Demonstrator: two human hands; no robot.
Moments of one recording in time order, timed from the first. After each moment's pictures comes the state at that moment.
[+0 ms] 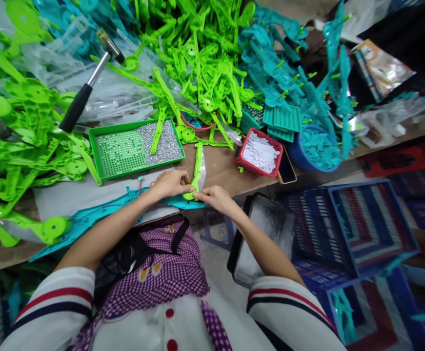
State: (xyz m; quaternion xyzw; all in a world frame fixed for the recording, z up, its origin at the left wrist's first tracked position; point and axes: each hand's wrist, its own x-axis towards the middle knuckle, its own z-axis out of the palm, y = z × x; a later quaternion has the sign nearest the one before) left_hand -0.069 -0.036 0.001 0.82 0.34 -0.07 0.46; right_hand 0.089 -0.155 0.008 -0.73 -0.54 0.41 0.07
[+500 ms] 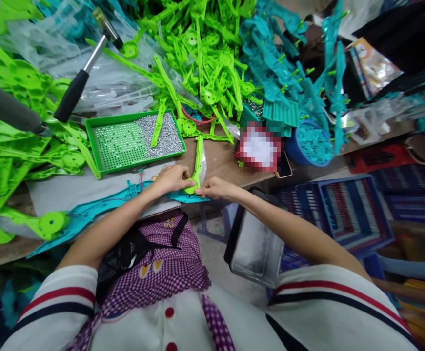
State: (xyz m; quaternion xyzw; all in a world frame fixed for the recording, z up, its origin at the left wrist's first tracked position) left_hand -0.069 -0.038 -0.003 0.84 0.33 -0.06 0.43; right_hand 0.100 -0.140 -0.006 -0.68 -0.41 0.60 0.07
